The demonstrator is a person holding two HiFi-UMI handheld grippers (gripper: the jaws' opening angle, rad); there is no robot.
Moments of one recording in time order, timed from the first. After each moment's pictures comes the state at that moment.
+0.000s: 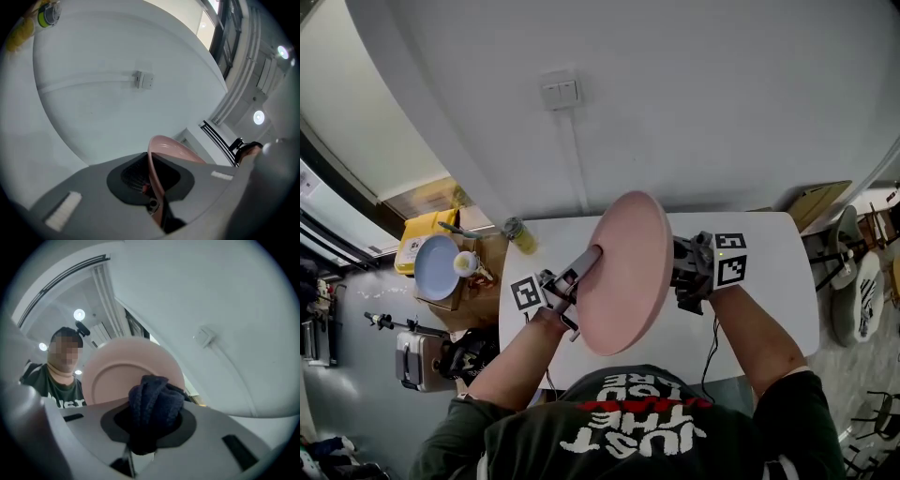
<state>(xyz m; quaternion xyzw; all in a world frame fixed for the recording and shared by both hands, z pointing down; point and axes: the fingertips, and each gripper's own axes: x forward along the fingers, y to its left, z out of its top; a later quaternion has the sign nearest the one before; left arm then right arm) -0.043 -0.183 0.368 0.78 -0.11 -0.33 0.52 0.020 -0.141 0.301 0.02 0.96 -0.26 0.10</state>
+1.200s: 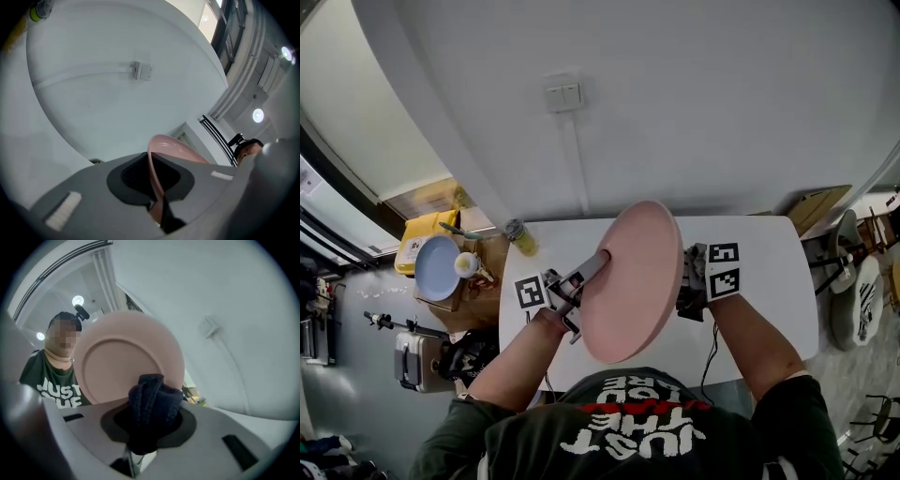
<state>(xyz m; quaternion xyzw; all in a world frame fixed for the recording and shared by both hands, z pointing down) -0.027 -0.177 0.365 0.80 -0.08 -0.30 0.52 0.010 -0.125 0.325 0.02 0.97 -0.24 0.04</state>
